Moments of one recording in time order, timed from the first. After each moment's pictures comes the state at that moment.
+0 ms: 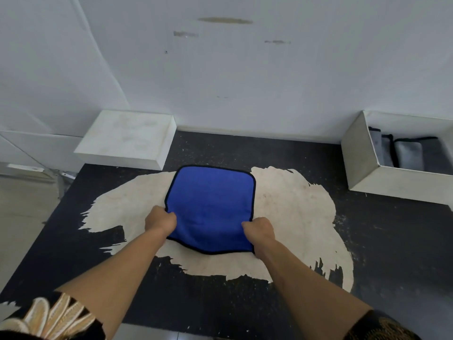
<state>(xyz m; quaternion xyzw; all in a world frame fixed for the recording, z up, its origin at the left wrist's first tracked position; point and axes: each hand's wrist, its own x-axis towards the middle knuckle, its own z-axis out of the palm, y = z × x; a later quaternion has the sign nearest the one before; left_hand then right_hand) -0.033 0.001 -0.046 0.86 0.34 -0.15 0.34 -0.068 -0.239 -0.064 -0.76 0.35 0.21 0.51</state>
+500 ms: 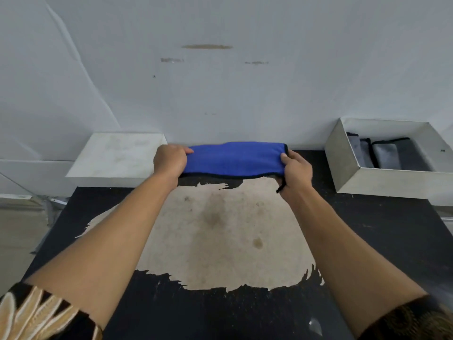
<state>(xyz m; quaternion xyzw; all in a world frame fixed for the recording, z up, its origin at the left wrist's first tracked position) 0.065 -0.066 0.102 0.80 0.21 0.00 0.56 0.008 -0.311 0.083 -0.53 0.35 -0.10 0.77</state>
